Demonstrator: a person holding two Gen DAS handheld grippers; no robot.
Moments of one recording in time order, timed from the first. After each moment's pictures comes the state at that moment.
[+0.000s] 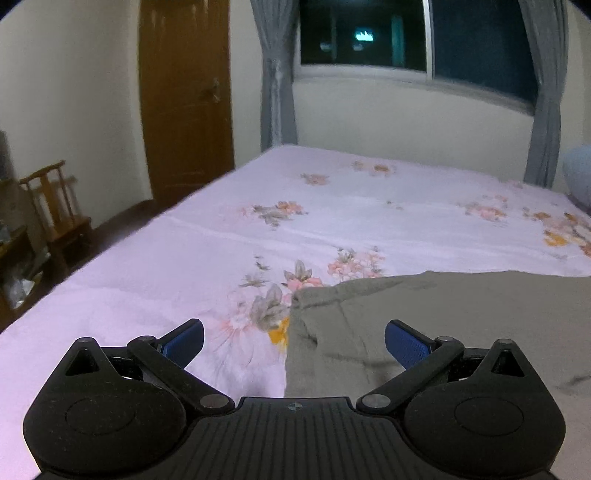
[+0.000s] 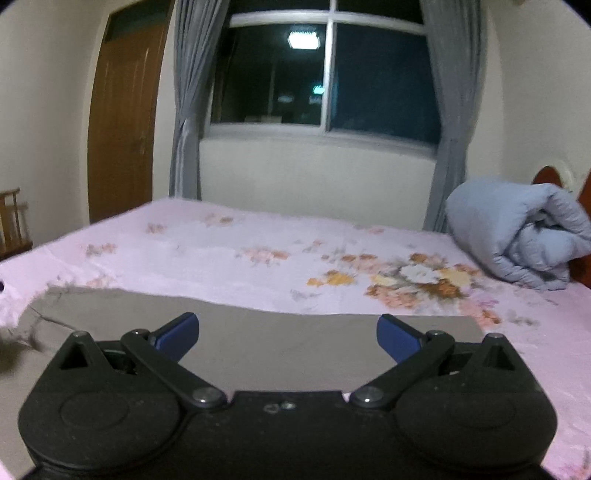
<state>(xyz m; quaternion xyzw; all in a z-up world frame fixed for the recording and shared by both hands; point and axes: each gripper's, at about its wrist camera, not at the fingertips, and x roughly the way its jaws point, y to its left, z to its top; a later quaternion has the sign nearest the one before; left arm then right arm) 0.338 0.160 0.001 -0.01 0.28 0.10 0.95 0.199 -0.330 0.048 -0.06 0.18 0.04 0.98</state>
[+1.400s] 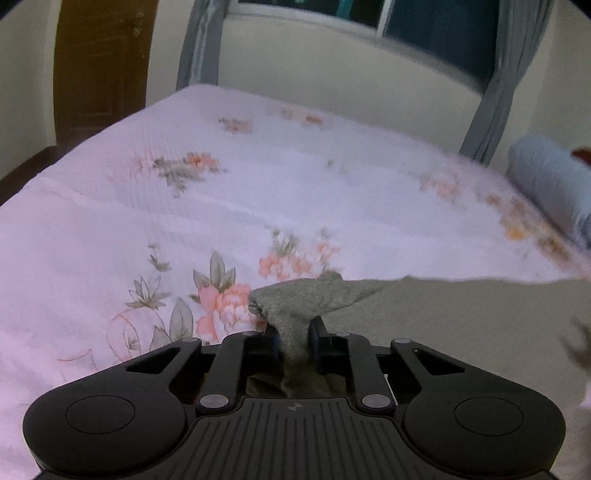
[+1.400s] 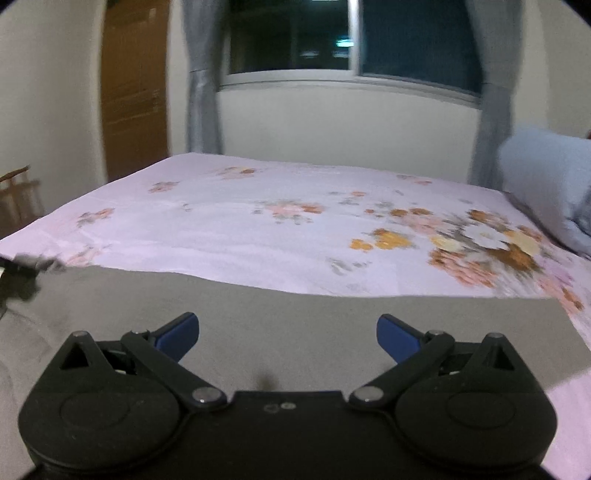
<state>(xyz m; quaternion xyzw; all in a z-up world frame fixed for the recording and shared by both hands) 0.451 0.189 -0.035 -0.09 0.35 -0.06 0.93 0.334 -0.325 0.000 -0.05 0.26 0.10 0.96</state>
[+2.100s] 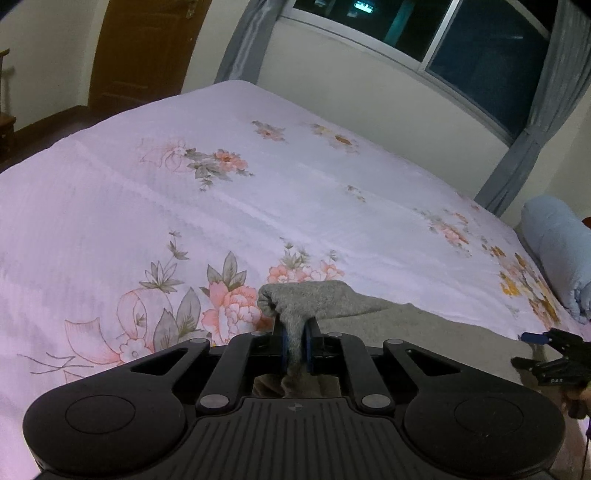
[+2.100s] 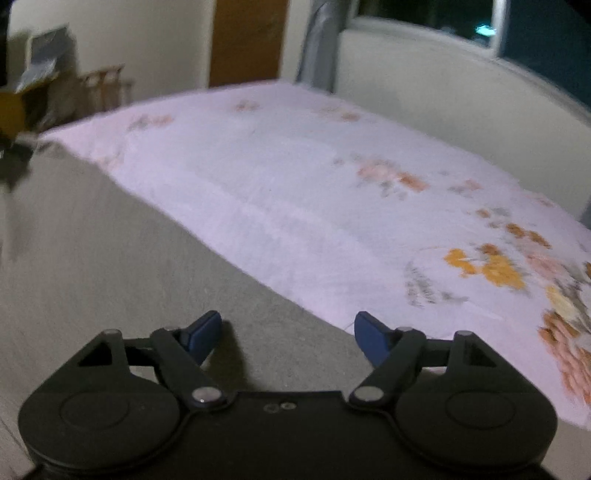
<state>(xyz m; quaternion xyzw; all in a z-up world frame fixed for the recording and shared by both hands) 0.443 0.197 -0.026 -0.18 0.34 -0.02 0.92 0.474 -0.312 -0.063 -0.18 0.34 0.28 0.88</state>
